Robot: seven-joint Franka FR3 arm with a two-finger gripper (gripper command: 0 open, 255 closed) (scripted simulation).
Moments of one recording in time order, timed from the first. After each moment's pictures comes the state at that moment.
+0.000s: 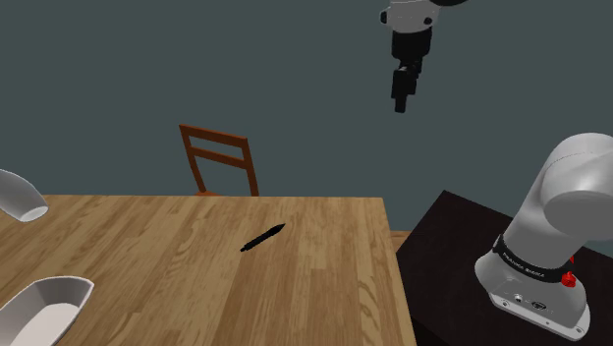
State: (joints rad) arm 0.05 -0.63 0.05 -2.33 -0.10 1.66 -0.12
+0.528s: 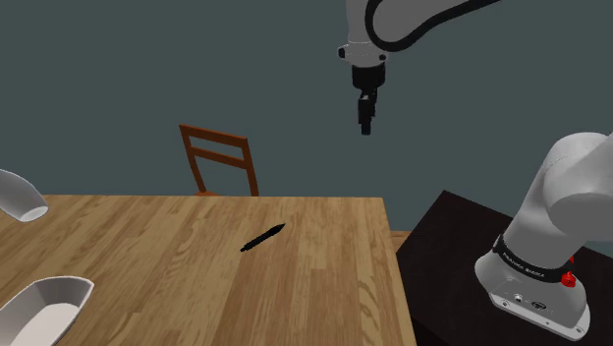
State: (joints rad) arm 0.11 -0.38 0.04 -2.29 -0.09 1.87 -0.27
